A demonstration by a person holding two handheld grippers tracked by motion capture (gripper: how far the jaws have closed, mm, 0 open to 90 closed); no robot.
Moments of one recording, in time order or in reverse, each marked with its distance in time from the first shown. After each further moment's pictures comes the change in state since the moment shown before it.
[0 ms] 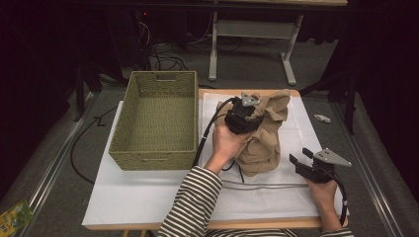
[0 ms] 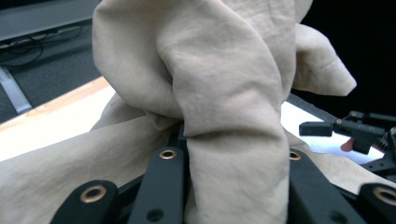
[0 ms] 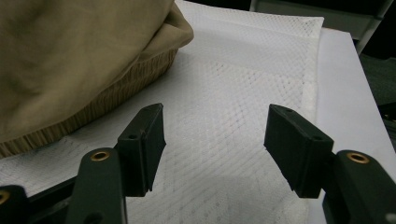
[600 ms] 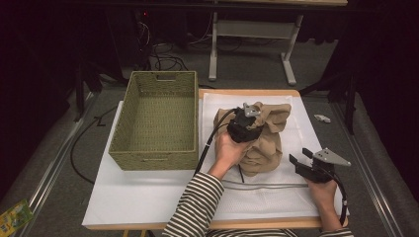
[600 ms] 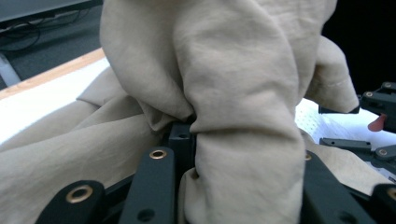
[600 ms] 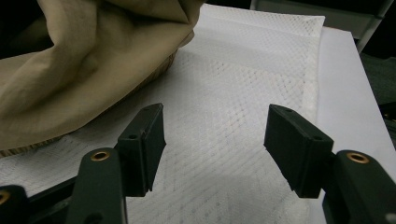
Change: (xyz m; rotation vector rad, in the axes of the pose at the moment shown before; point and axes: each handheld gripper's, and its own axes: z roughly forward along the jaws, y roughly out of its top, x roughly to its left) left arm -0.003 -0.032 0.032 0.045 0.001 -0.003; right arm 0.000 0.000 0.001 0.005 -0.002 -0.005
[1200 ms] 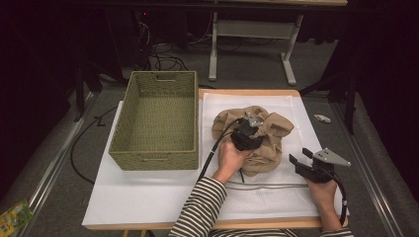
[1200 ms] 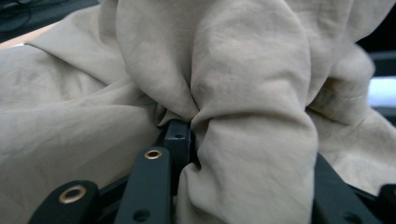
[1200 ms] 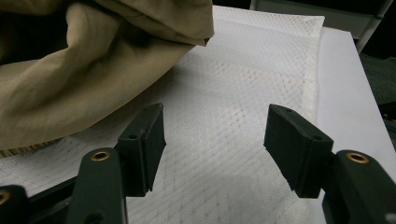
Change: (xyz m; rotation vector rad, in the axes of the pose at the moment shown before) left arm -0.005 -0.028 0.037 0.068 0.013 0.025; right arm 0.000 0.000 0.000 -0.001 -0.001 -0.001
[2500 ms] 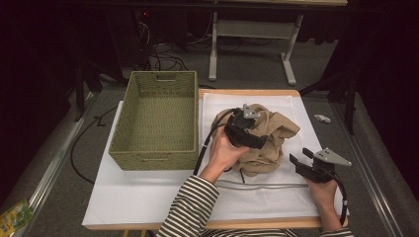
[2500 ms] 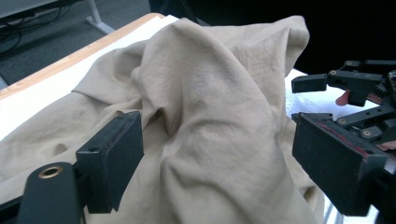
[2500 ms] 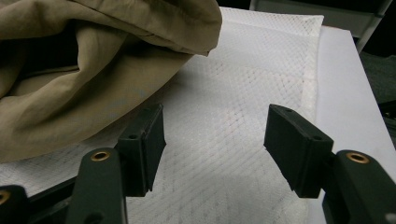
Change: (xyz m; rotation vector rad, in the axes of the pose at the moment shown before) left arm 0.002 0.030 -0.073 -0.038 -0.060 0.039; right arm -0.001 0.000 0.000 -0.003 0.002 0.012
